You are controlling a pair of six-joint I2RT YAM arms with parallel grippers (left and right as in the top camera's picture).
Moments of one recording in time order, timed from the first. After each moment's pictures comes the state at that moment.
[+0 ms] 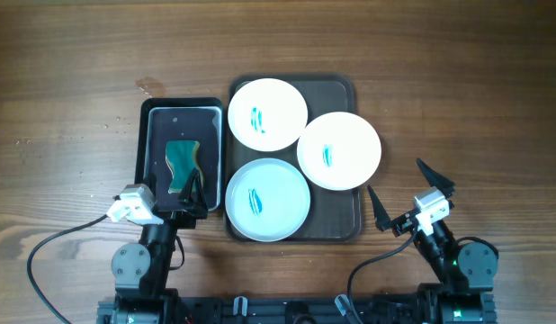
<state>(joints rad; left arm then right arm) -0.05 0.01 0.02 -0.07 0.06 -0.44 -0.01 0.02 0.01 0.03 -0.47 -0.20</state>
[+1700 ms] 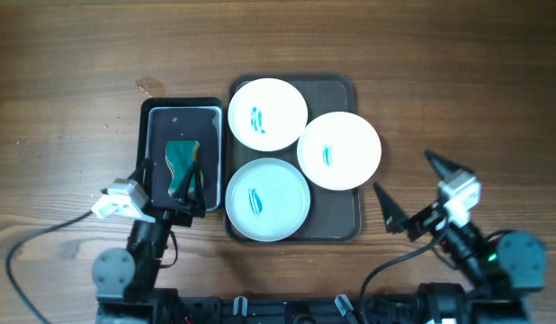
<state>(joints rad) -0.05 0.15 0.24 -0.08 0.15 -0.44 -0.01 0.32 0.55 -0.33 -0.57 -0.08</state>
